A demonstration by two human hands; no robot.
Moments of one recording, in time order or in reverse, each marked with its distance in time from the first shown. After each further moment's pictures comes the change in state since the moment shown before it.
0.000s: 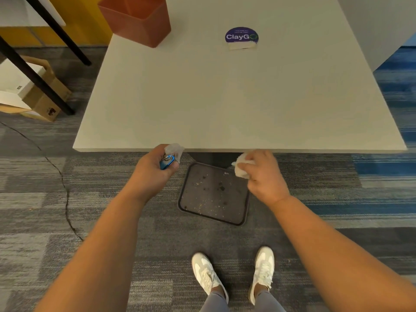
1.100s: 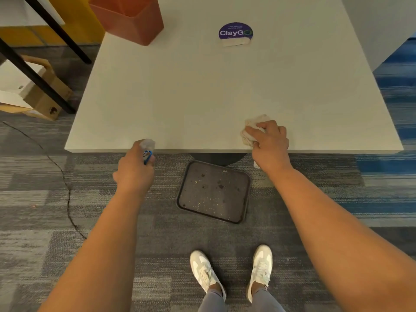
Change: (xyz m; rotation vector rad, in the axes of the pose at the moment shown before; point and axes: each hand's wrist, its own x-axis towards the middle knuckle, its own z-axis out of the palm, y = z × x) left_hand 0.022 -0.010 0.016 0.367 0.317 -0.213; right_hand 0.046 0.049 -0.017 0.093 0.056 0.363
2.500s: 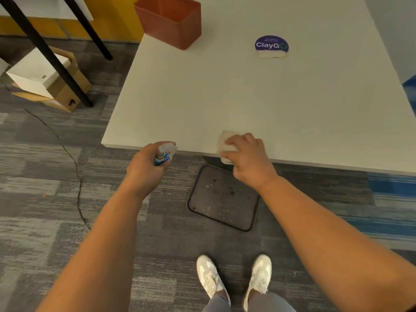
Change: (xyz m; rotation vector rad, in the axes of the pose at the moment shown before) left_hand 0.019 -0.055 -0.059 -0.376 -0.202 0.069; right_hand -0.003 -0.119 0.038 -0.204 -0.149 -0.561
